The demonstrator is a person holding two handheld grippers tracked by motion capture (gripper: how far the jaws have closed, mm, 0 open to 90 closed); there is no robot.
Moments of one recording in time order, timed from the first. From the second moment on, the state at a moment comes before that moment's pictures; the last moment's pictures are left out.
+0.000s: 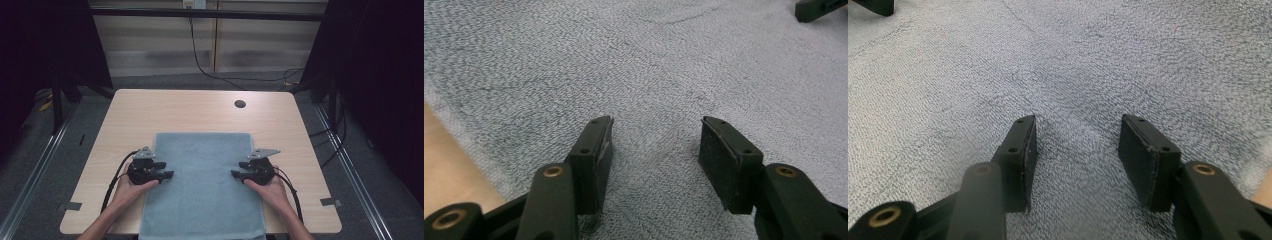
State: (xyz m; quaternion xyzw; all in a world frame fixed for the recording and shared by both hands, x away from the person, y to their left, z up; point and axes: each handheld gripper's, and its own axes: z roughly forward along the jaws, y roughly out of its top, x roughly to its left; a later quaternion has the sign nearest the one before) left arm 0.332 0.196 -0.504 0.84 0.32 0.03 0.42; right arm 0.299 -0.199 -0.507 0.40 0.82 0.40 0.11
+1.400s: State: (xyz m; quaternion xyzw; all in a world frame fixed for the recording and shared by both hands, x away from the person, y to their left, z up) left arm 0.307 0.196 -0.494 0.84 0.33 0.03 0.44; right arm 0.227 -0.203 -0.494 0.39 0.84 0.38 0.05
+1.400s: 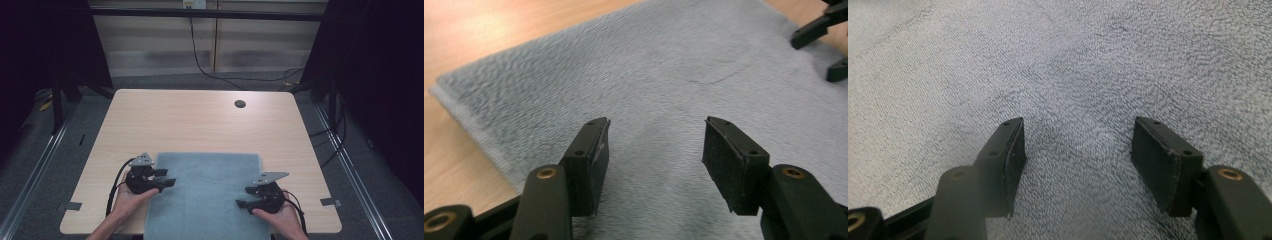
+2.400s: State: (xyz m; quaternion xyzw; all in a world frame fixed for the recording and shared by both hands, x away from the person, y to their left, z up) left arm 0.349 0.207 -0.475 0.82 0.35 0.05 0.46; right arm 0.354 -0.241 -0.500 0.44 0.81 0.36 0.11
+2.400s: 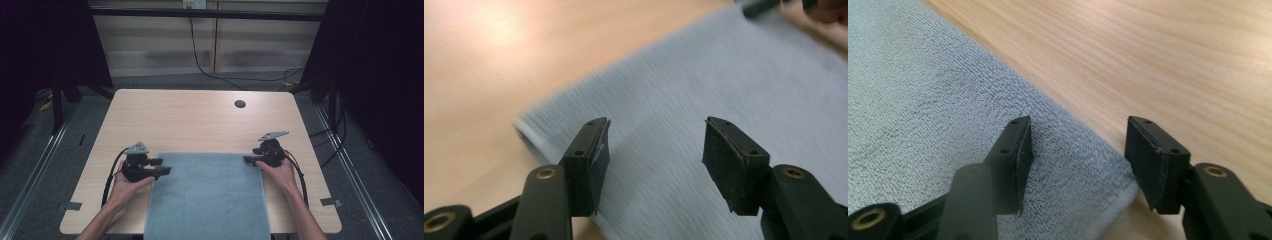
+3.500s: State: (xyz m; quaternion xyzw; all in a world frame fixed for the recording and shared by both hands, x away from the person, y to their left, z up) left arm 0.388 0.211 -0.508 0.84 0.34 0.05 0.42; right arm 0.345 -0.244 -0.503 0.45 0.81 0.38 0.08
